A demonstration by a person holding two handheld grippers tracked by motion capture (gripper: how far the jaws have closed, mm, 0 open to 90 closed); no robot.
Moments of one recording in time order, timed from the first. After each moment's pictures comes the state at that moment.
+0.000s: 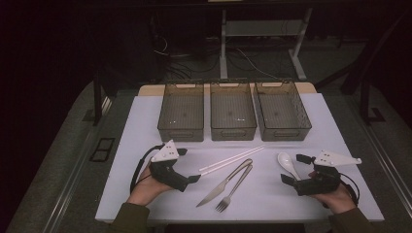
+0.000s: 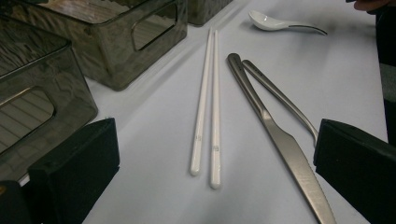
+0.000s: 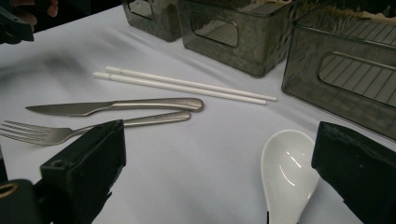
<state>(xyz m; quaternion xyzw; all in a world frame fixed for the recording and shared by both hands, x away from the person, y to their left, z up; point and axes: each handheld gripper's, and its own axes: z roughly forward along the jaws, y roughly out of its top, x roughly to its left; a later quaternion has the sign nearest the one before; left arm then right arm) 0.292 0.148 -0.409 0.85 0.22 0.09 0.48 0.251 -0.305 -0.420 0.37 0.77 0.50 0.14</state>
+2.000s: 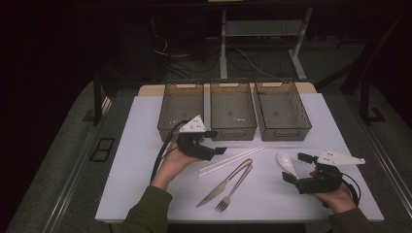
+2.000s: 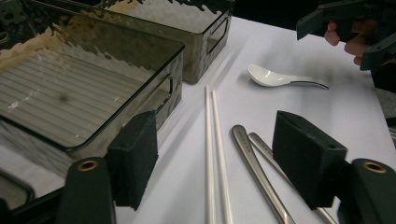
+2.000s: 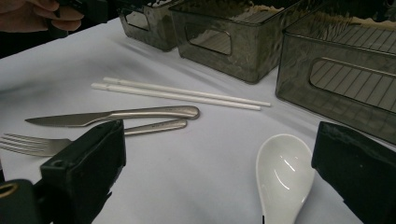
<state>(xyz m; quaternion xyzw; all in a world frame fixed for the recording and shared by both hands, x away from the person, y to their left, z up) 0.356 0.080 -0.388 0.84 0.19 0.06 0.51 0.251 -0.308 -0.421 0.38 0.76 0.51 0.14</state>
